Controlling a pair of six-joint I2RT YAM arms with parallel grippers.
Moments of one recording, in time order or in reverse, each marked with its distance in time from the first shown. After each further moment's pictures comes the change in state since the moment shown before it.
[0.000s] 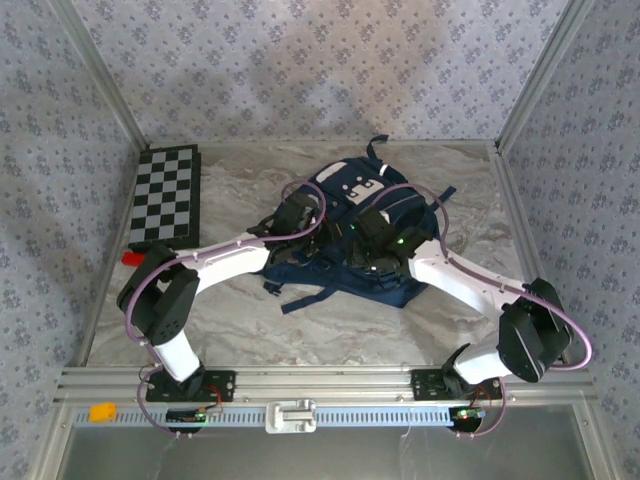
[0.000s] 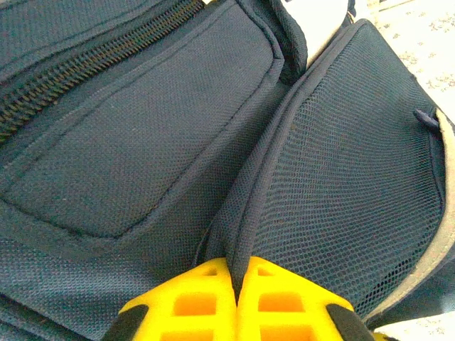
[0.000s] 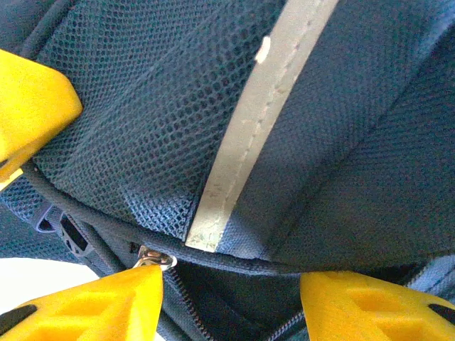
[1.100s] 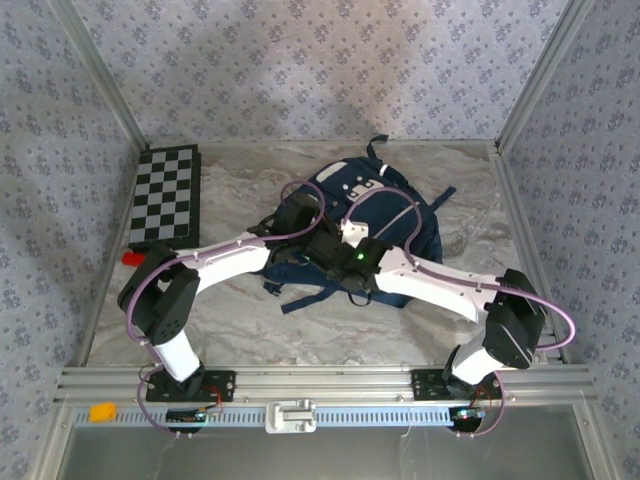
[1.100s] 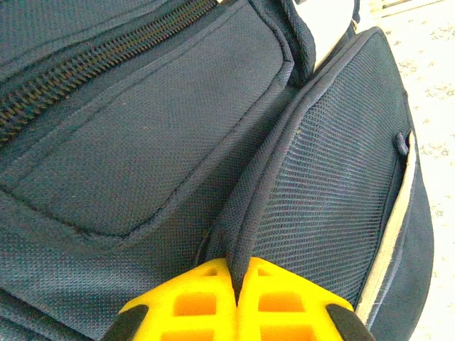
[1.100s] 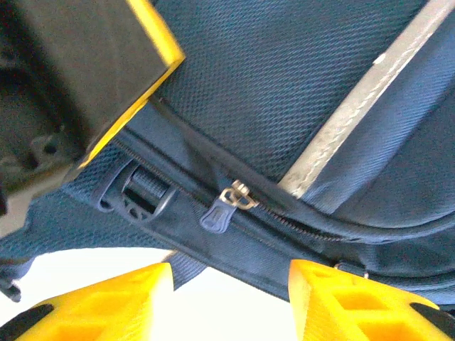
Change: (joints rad) left arm 0.007 0.004 0.006 -0.004 0.005 -0.046; right arm 0.313 0.131 0.206 -0.258 0.330 0.422
